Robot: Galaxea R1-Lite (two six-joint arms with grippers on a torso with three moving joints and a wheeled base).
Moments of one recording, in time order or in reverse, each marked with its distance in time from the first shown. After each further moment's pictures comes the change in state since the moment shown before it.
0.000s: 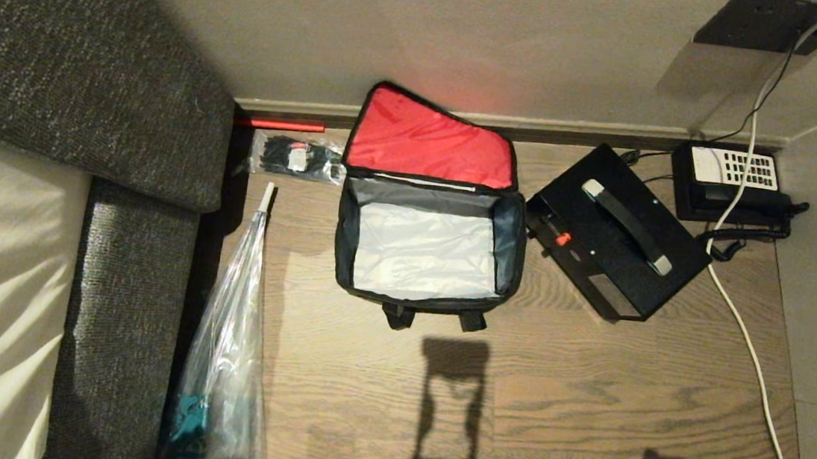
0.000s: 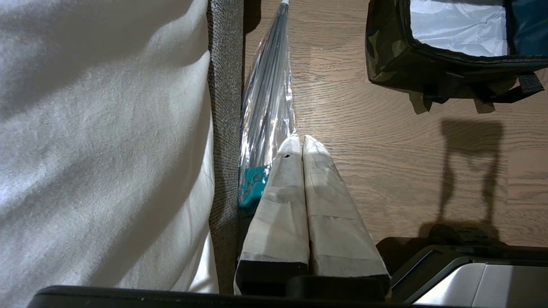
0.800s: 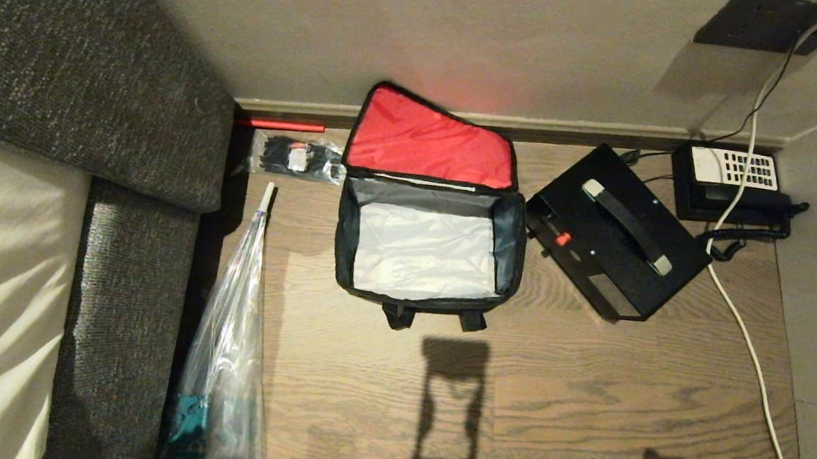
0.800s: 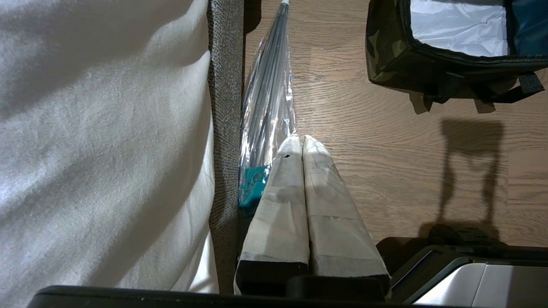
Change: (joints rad) left arm 0.000 0.000 0.000 0.000 0.000 0.000; right arm 0.000 0.000 0.000 0.000 0.000 0.000
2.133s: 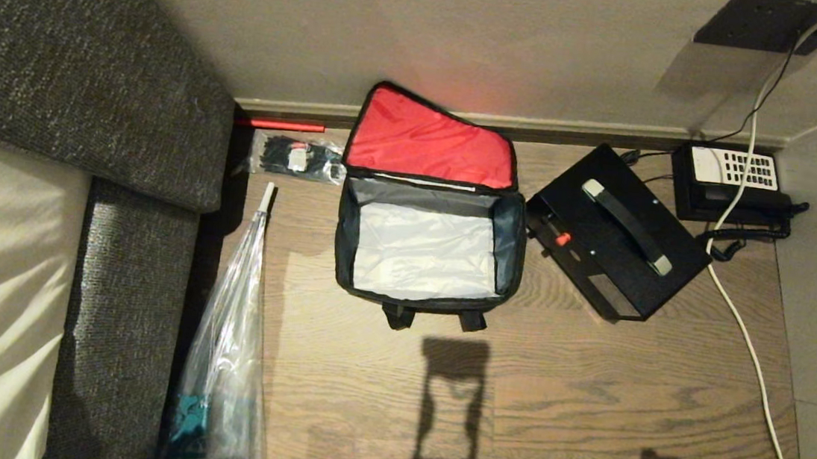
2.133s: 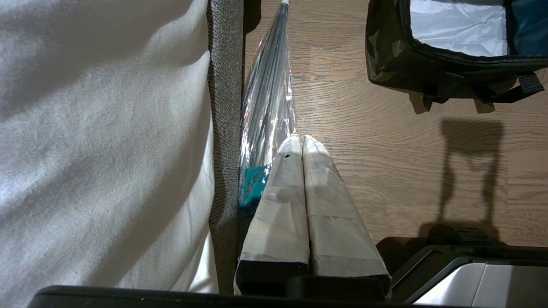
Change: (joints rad) left arm 0.000 0.000 0.000 0.000 -0.001 0.000; right arm 0.000 0.001 -0.008 0.026 0.020 -0.064
